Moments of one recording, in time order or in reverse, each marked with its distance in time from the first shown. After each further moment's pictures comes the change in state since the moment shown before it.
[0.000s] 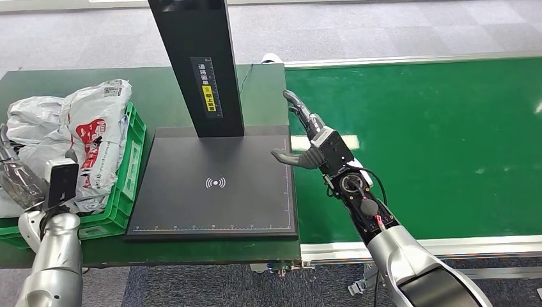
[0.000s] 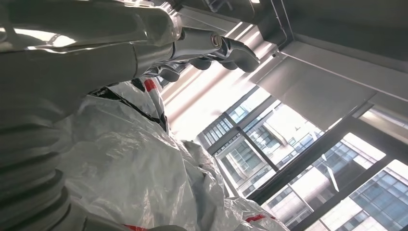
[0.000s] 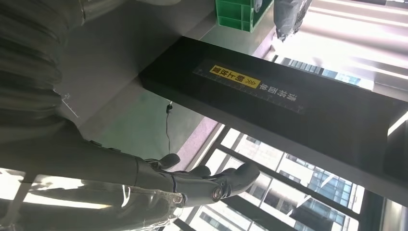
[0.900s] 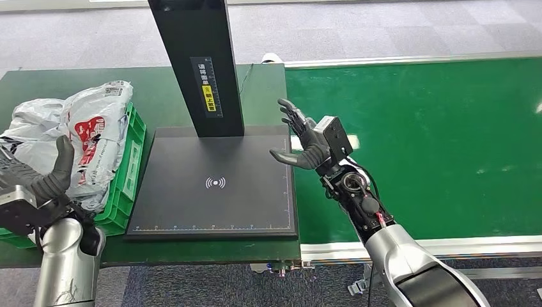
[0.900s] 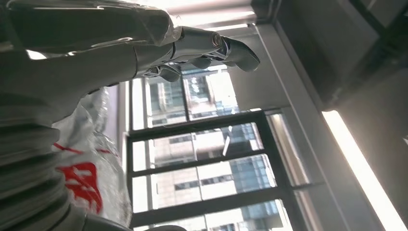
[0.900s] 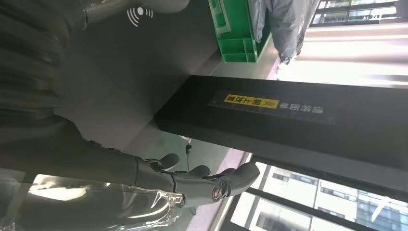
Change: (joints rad) left arm 0.235 -0.064 -0.370 -0.631 0.560 -0.181 0.000; right arm -0.014 0.018 -0.027 0.057 -0.153 0.172 0.141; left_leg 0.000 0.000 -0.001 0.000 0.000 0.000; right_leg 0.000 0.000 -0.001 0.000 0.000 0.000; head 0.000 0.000
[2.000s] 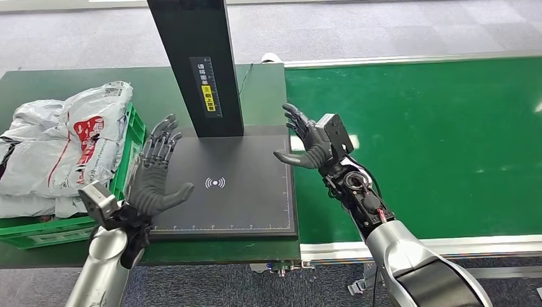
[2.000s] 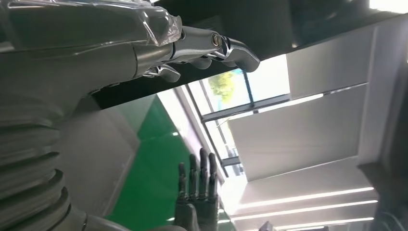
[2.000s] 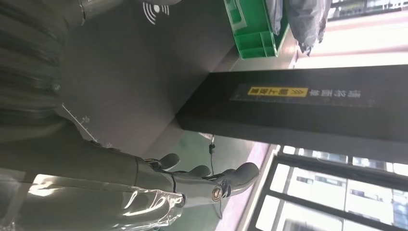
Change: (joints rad) left arm 0.020 0.002 -0.298 0.065 0.064 -0.805 0.212; right arm -0.029 0.005 -0.020 0.098 -0.019 0.038 0.040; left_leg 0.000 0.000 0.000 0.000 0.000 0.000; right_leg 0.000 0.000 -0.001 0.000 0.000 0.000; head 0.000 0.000
